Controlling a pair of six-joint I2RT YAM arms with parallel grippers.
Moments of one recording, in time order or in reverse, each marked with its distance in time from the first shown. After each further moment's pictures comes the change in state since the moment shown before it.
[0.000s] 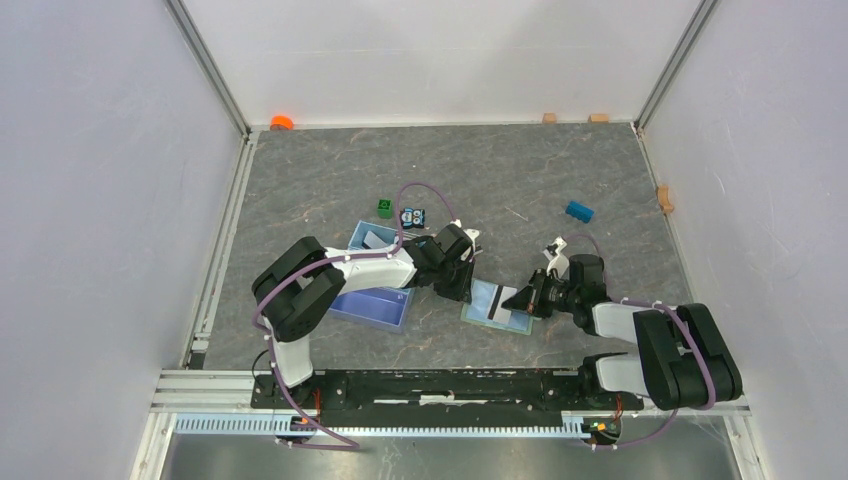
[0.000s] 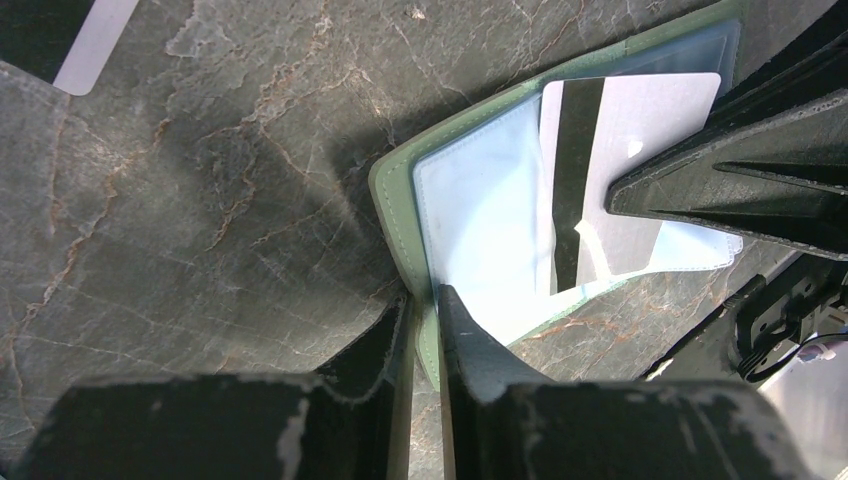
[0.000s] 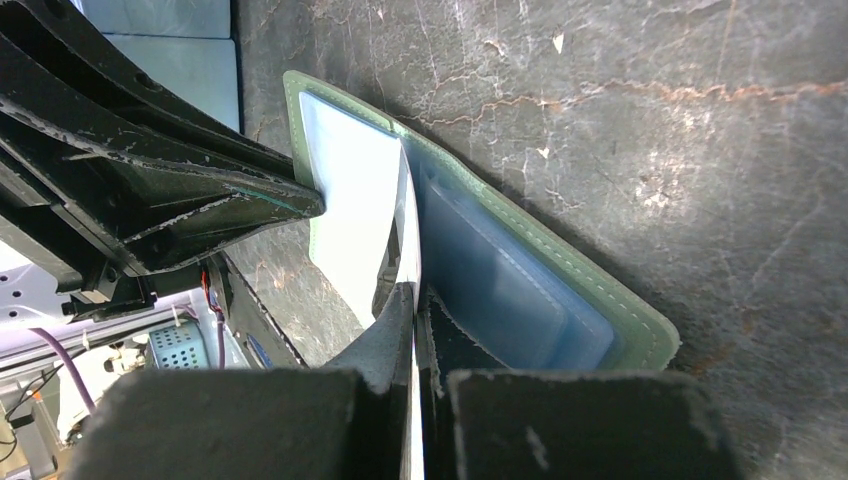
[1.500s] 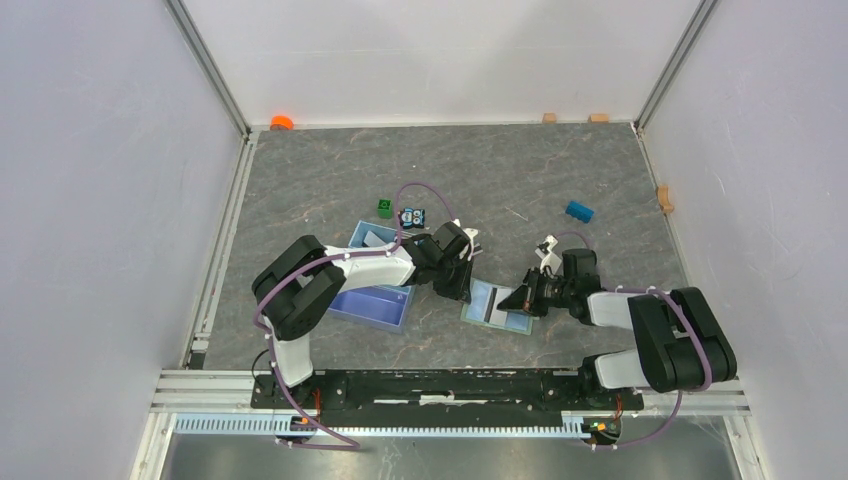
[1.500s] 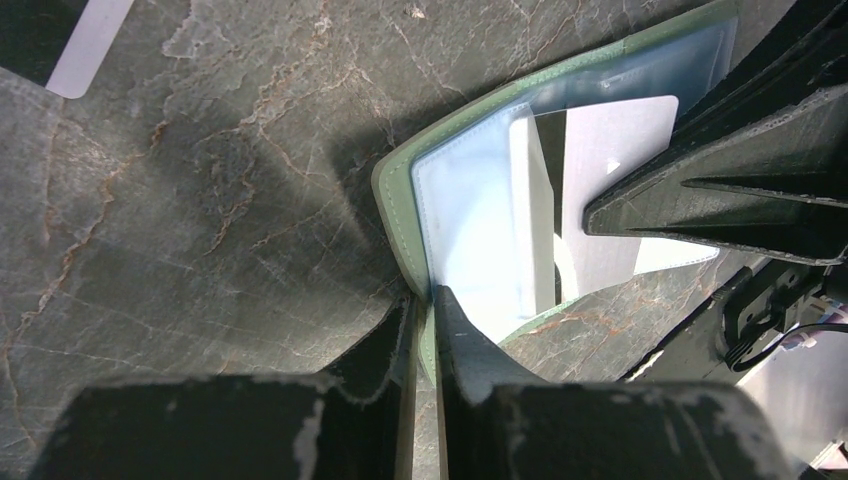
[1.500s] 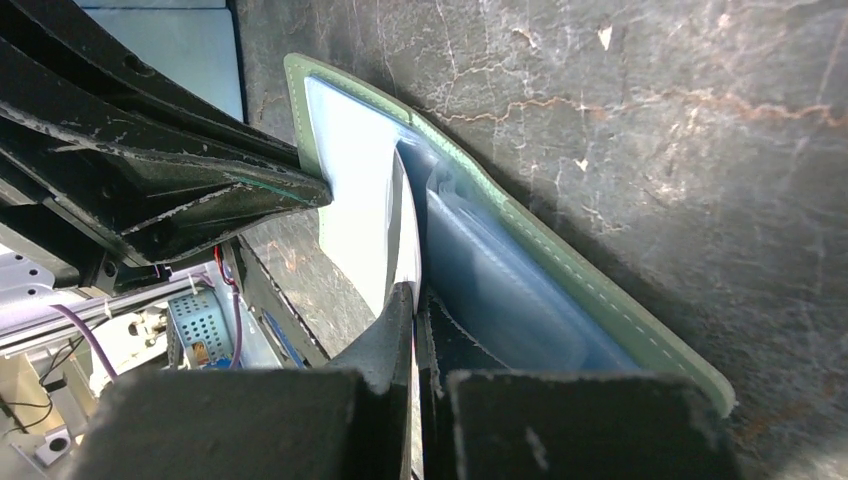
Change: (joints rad) left arm 0.019 0.005 0.000 0.002 0.052 0.001; right arm 0.025 0.078 0.071 -0.089 -0.042 -0.019
